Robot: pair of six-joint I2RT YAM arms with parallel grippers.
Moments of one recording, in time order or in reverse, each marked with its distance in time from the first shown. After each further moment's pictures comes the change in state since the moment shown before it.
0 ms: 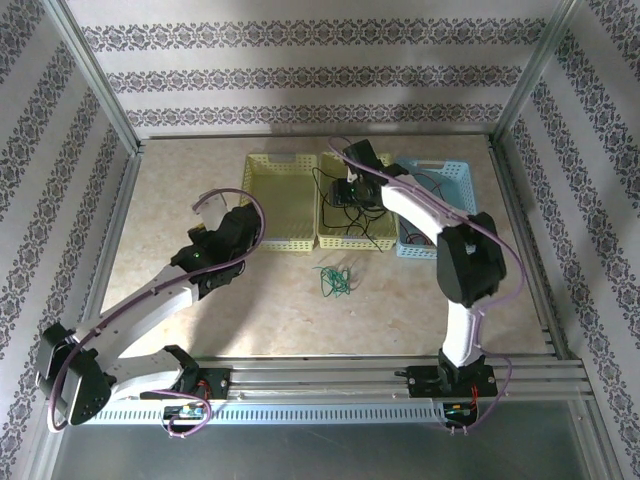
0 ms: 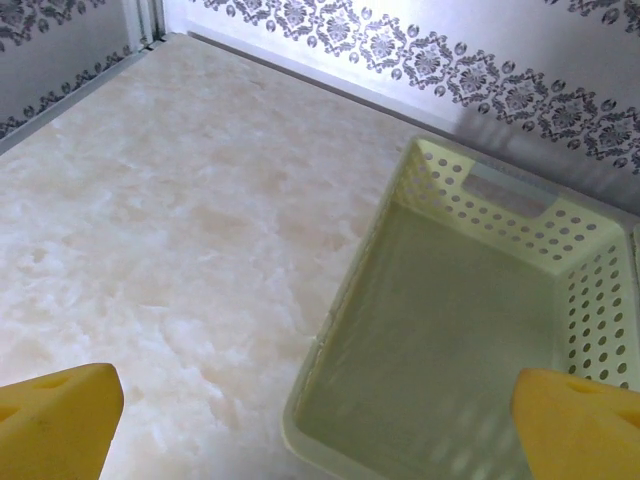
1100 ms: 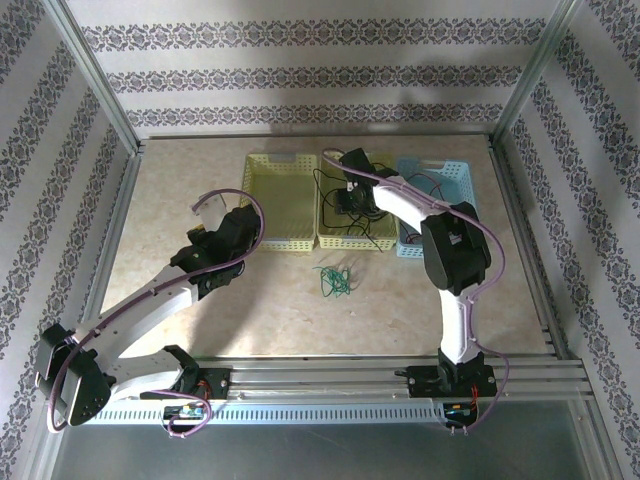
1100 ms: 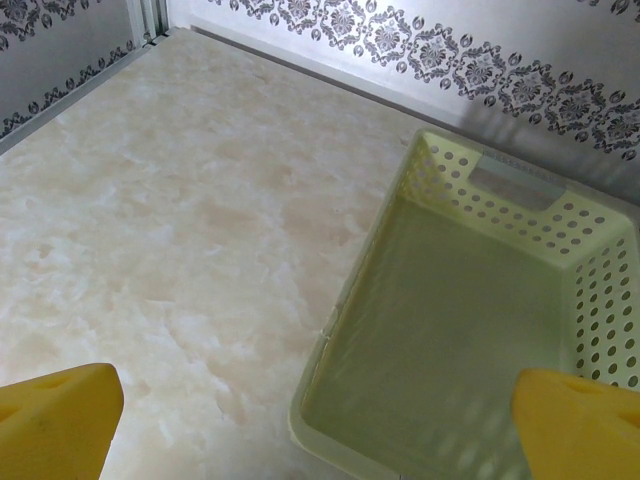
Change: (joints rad) left arm 0.000 0.006 0.000 -0.012 0.006 -0.002; right arm 0.011 0.078 -0.022 0.019 0.074 -0.080
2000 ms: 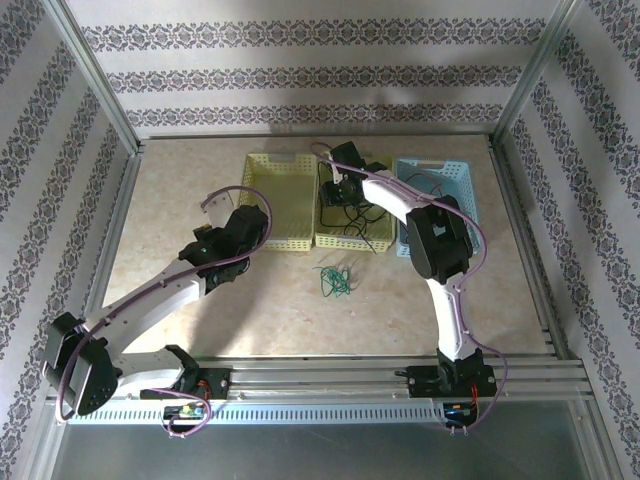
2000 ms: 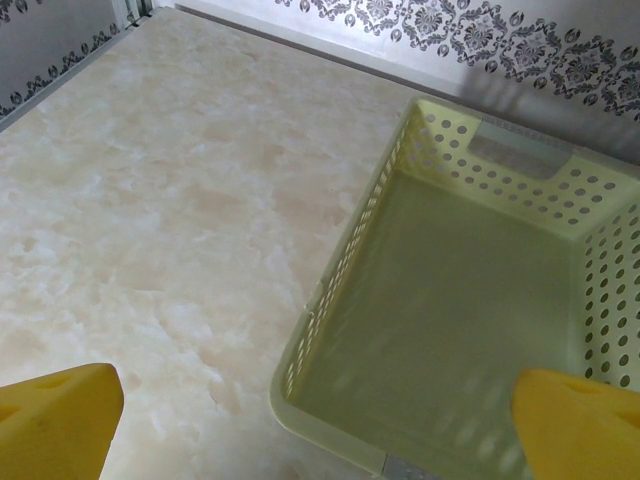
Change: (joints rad) left arm 0.000 0.068 0.026 0.000 0.032 0.018; right arm -0.006 0.180 0.192 0.040 -0.110 -0.078
